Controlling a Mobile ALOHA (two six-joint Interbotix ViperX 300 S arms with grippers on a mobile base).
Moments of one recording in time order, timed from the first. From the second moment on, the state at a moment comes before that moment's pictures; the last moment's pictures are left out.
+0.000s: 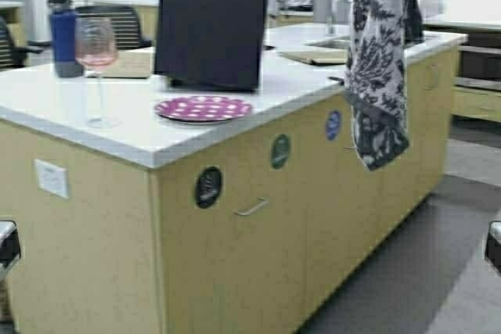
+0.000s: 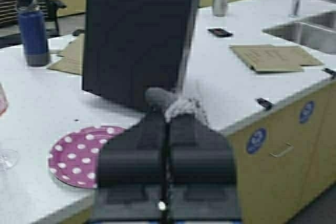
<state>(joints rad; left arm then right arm) -0.03 -0.89 1.31 0.02 -0.38 -0.14 0.29 -0.46 0.80 0.06 -0.39 -0.07</state>
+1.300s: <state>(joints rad) -0.17 0.28 1.05 0.08 -1.22 -0.02 0.29 -0.44 0.82 0.06 -0.45 -0.08</state>
